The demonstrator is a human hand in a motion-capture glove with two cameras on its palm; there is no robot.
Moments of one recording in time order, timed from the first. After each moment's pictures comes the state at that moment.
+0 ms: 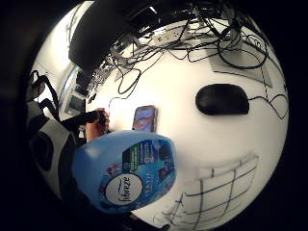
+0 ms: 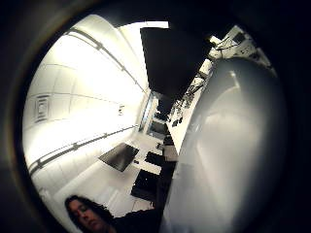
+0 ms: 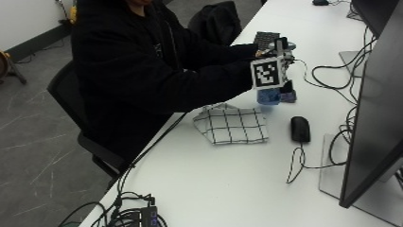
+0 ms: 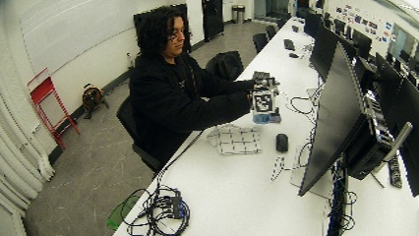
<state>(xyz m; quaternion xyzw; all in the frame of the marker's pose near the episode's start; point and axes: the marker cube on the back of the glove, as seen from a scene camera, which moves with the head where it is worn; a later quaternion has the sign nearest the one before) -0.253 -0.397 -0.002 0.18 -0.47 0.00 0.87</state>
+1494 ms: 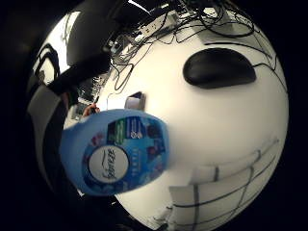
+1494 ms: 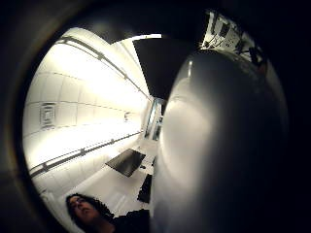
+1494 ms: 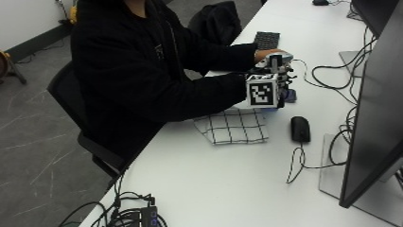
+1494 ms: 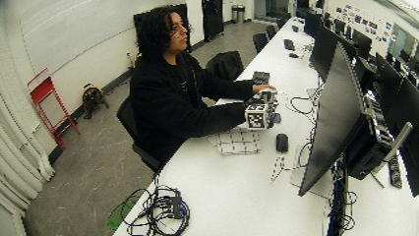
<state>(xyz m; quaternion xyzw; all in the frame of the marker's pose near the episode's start) -0.230 -0.375 0.034 0.15 -0.51 0.02 0.85</state>
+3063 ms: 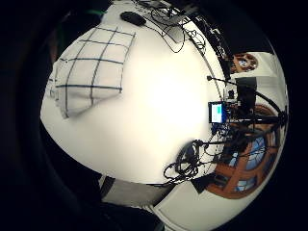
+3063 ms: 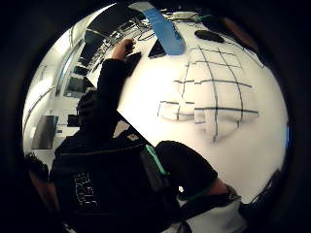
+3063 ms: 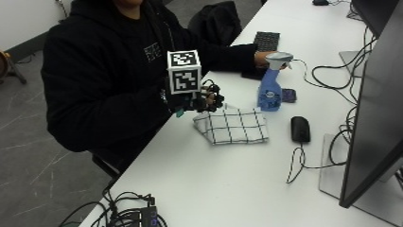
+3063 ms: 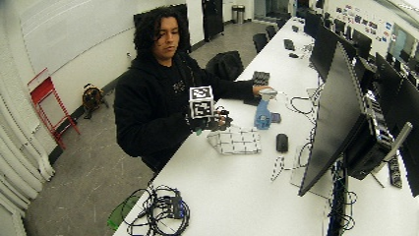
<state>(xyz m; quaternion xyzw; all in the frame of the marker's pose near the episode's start) -0.108 -0.117 -0.003 -0.05 0.03 -0.12 0.99</state>
